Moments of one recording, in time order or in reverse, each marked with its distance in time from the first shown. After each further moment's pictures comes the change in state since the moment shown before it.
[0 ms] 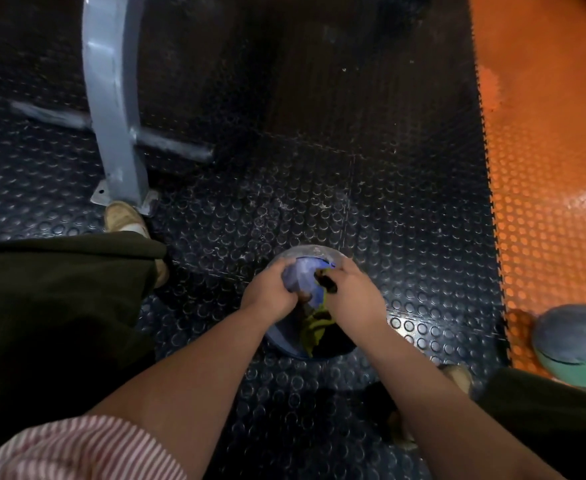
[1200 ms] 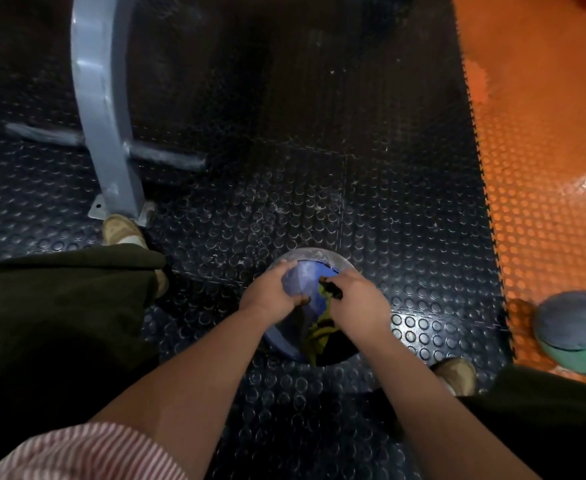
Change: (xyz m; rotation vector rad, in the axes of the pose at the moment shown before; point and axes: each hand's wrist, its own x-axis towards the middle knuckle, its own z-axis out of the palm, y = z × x) left_hand 0.004 -0.001 -0.001 0.089 -0.052 0.069; right_hand -0.014 0.010 0.002 0.092 0.088 0.049
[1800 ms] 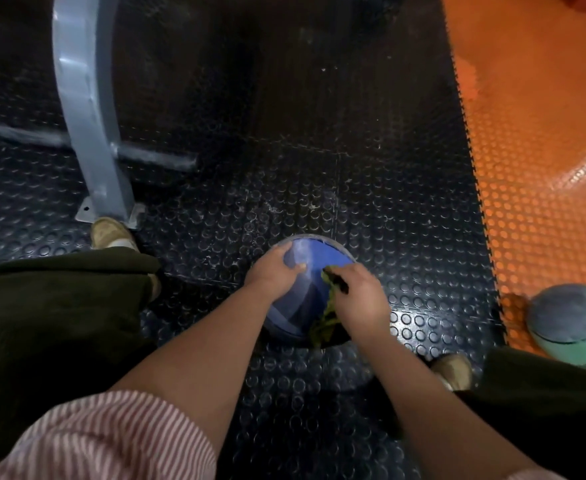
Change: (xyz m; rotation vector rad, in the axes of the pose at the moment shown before) left_hand 0.032 0.019 -0.010 -0.072 -0.024 -0.014; right_hand 0.007 0.015 0.016 0.188 0.199 0.003
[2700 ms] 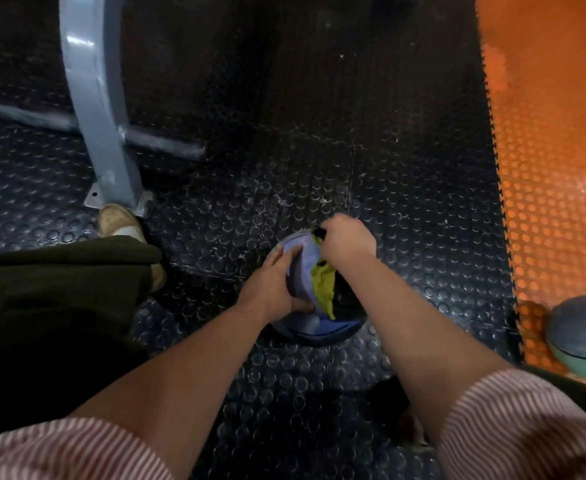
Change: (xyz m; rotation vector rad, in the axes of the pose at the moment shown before) left_hand -0.008 -0.030 0.004 0.261 -0.053 0.132; right_hand 0.092 -0.053 -0.008 -0.374 -0.282 -0.004
